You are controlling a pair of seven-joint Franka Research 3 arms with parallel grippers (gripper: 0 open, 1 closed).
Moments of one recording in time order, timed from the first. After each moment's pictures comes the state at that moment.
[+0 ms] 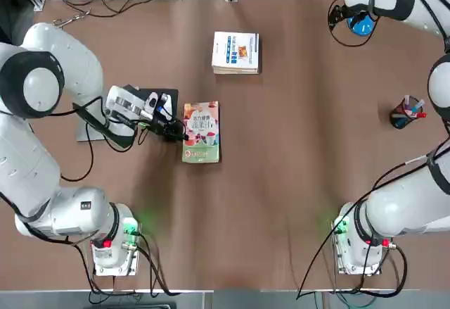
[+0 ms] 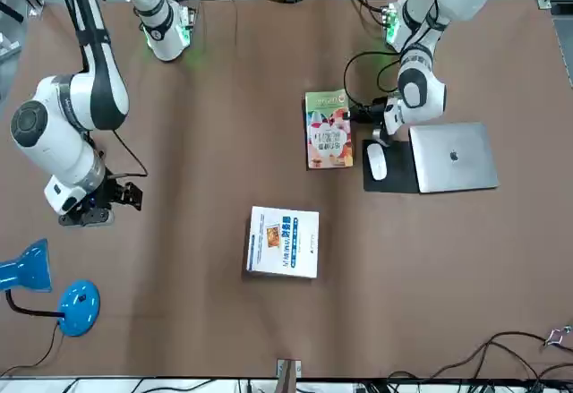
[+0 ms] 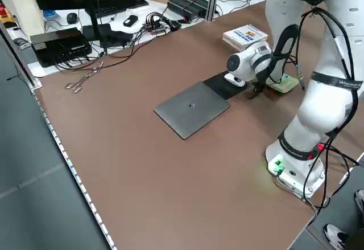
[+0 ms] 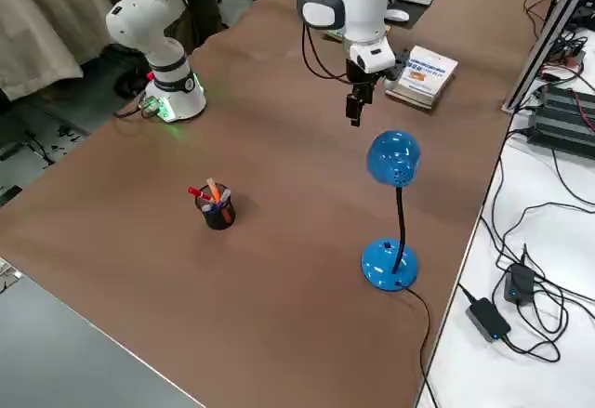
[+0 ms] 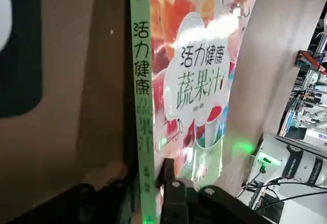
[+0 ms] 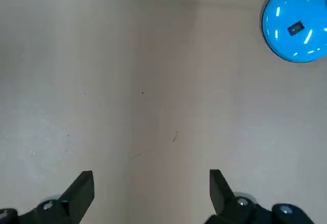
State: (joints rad) left arm 0.05 0.33 -0.40 -2.61 -1.48 2.34 1.03; right arm 0.05 0.23 0.01 -1.95 -0.02 2.28 0.00
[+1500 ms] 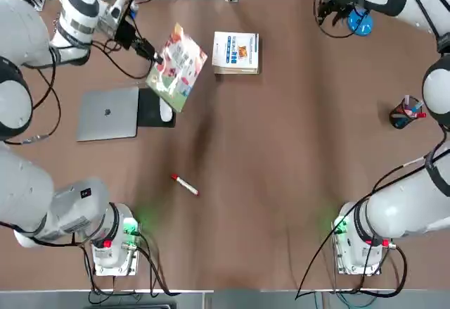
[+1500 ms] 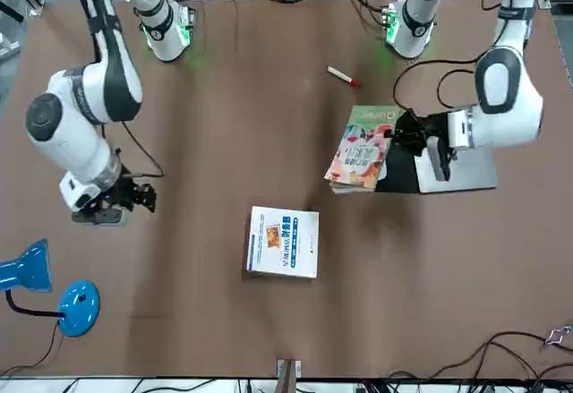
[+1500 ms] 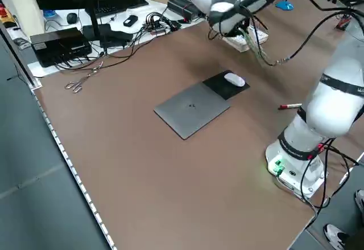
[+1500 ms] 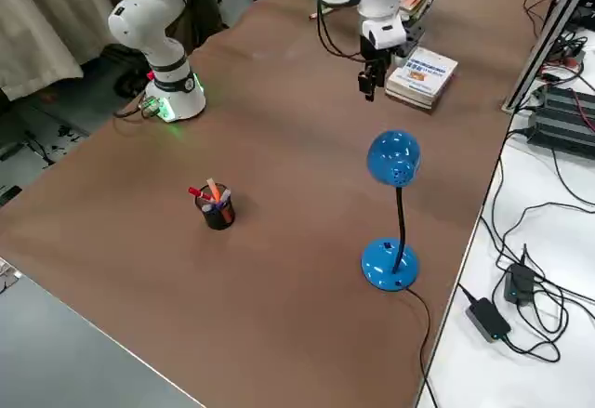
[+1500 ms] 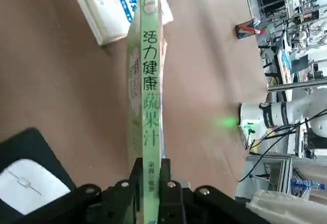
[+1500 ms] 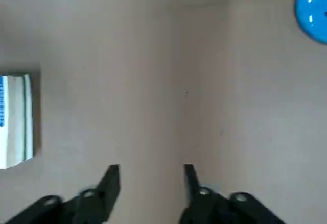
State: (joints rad) left arm 0.33 0.13 -0.40 -2.14 -0.89 1.86 0.91; right arm 0.14 0.22 0.01 -1.87 0.06 2.20 0.19
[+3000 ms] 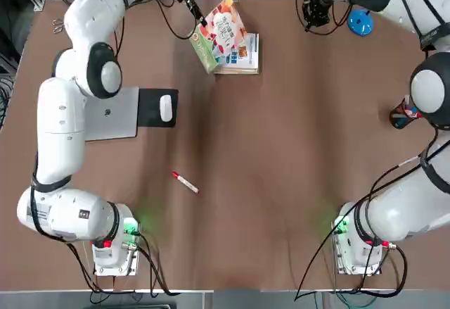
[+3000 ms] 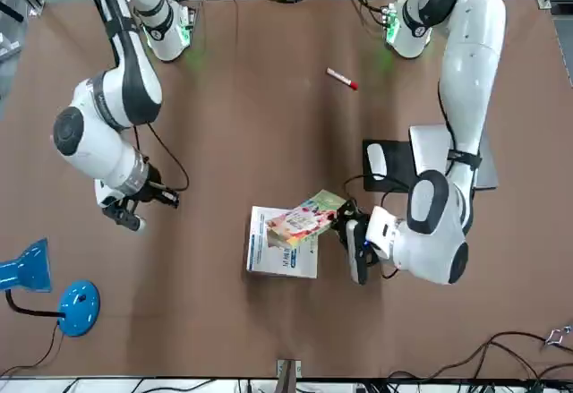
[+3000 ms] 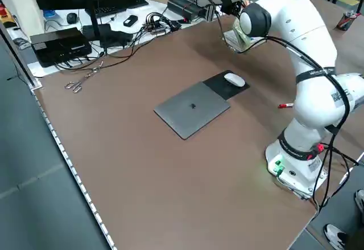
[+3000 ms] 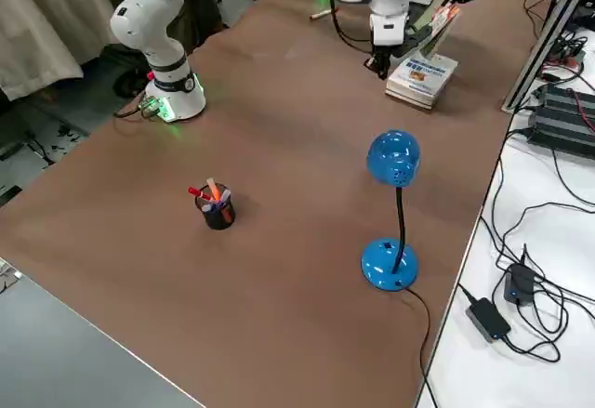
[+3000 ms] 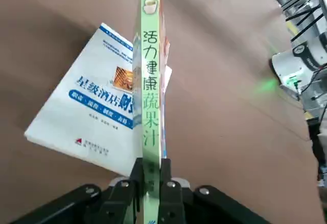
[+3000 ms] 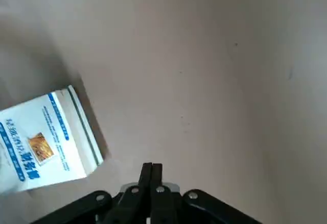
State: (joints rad) left arm -0.18 1.01 -0.27 -0.83 -0.56 1.66 0.96; right arm 0.24 0.30 0.01 -1.80 0.21 2.17 0.56
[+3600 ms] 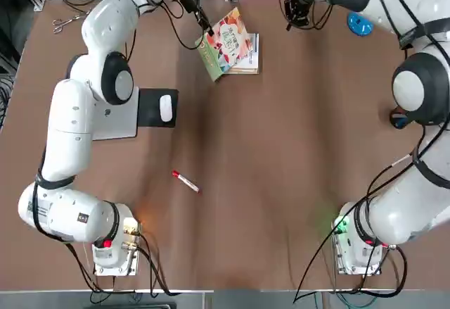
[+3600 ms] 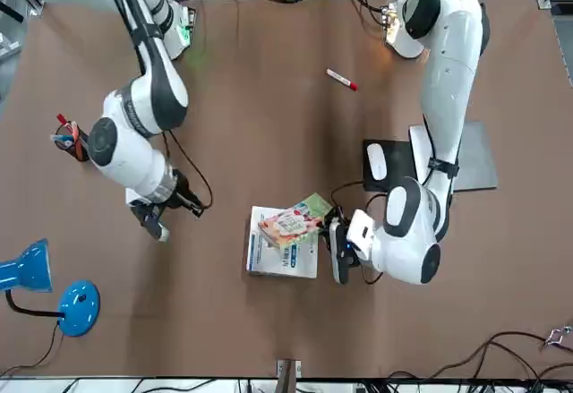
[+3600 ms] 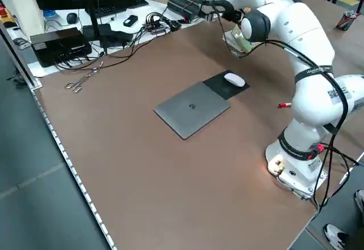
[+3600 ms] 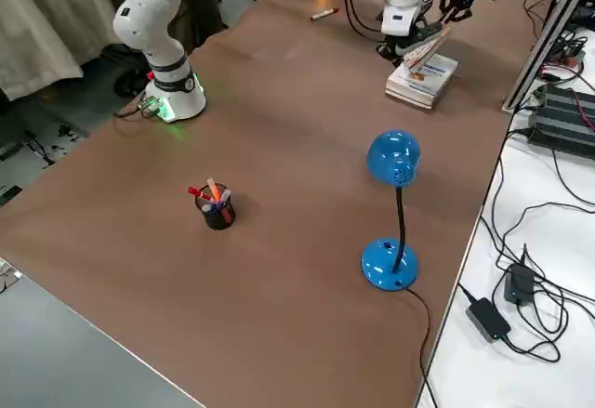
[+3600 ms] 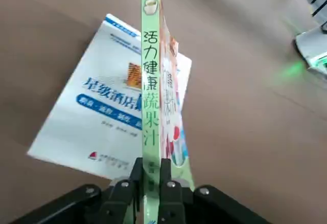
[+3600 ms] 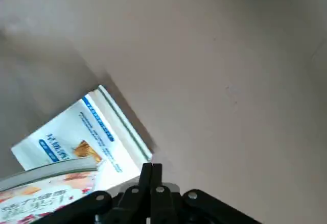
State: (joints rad) left arm -0.25 1.09 -0.21 -0.79 -0.56 1.75 1.06; right arm 0.34 0.41 0.01 -1.66 0.26 2.17 0.88
